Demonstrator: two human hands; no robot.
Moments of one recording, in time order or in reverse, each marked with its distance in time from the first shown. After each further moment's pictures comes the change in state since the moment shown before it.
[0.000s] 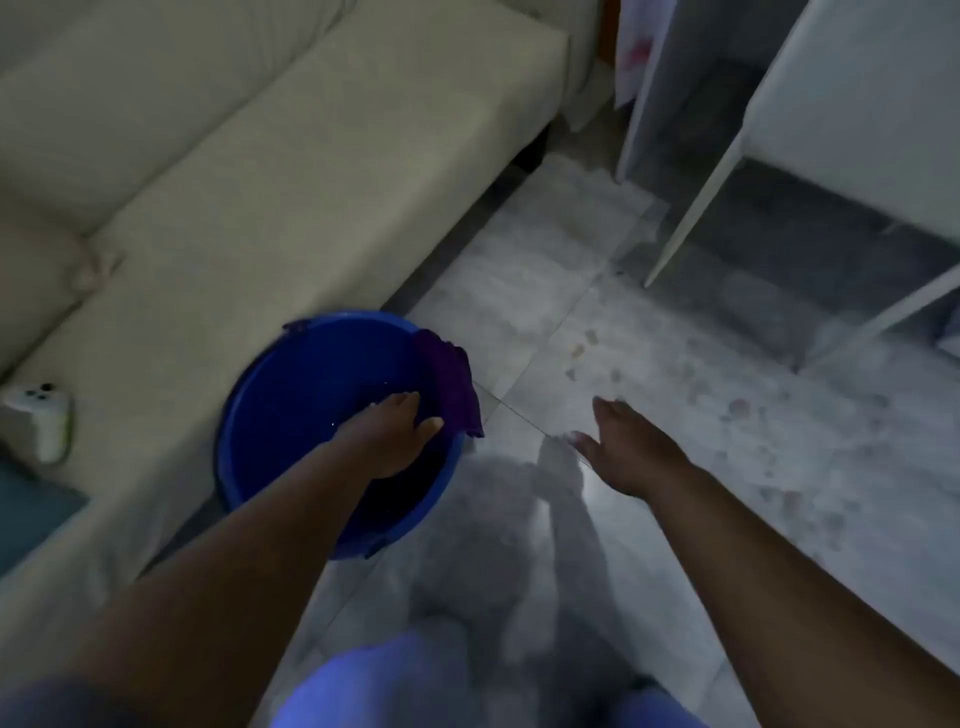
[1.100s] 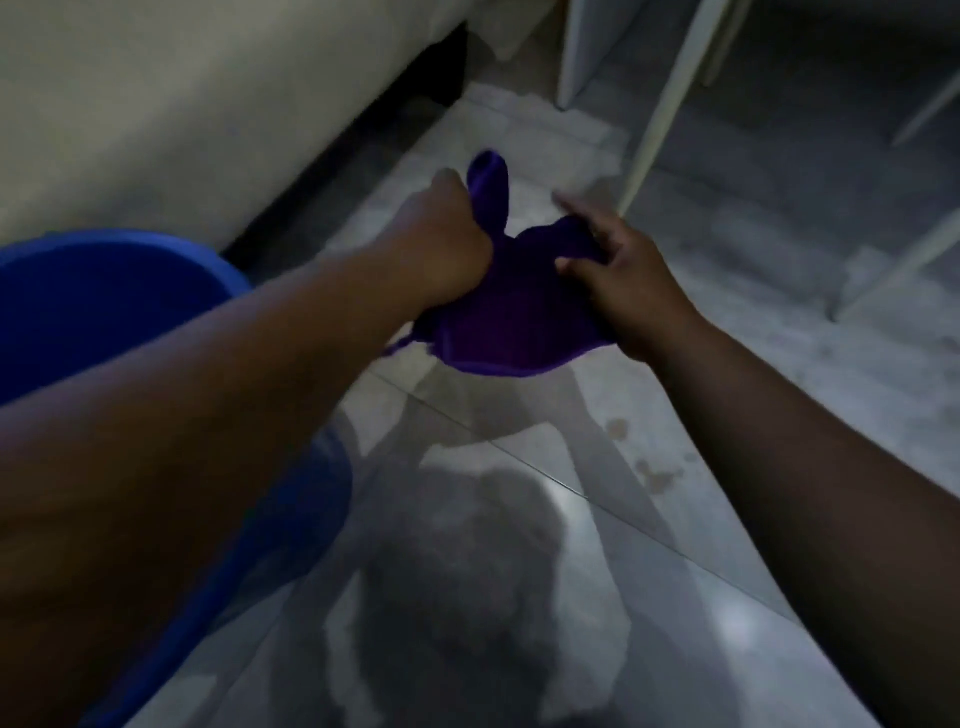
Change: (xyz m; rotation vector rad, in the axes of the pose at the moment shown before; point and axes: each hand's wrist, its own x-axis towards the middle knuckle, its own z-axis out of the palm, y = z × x) left_hand 0.200 0.150 0.028 -0.434 0.486 0.240; right_hand 0.203 0.091 0.034 0.938 0.455 -0.372
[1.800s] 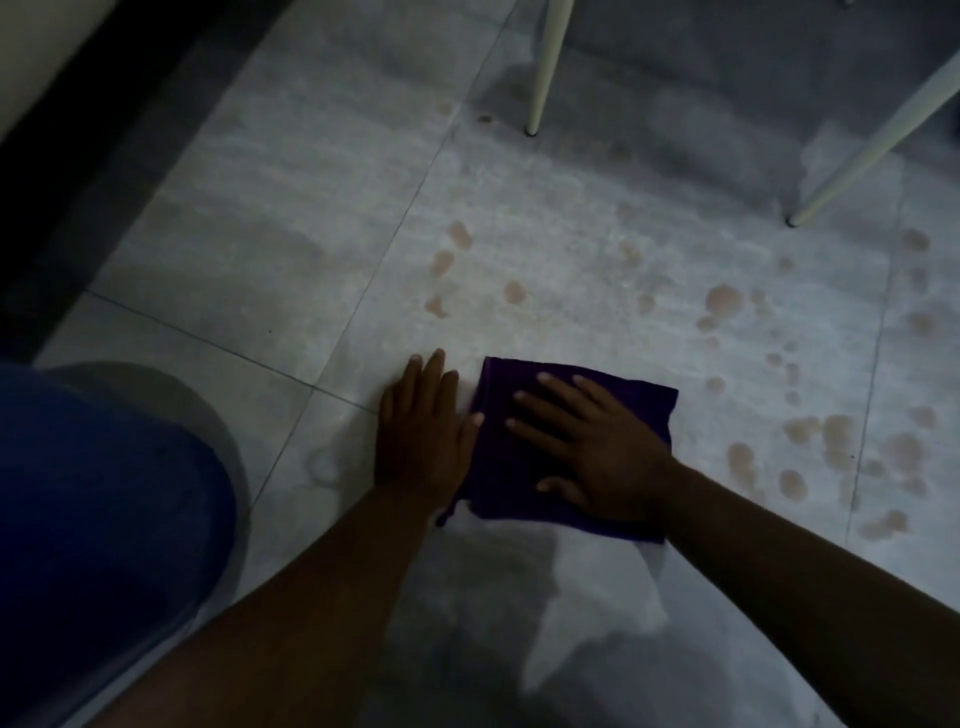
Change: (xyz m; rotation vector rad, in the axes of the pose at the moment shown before) left_hand -0.021 -0.161 0.284 0.435 -0.047 0.306; right_hand -0.104 0.252 -0.046 -1.308 -0.496 -0.388
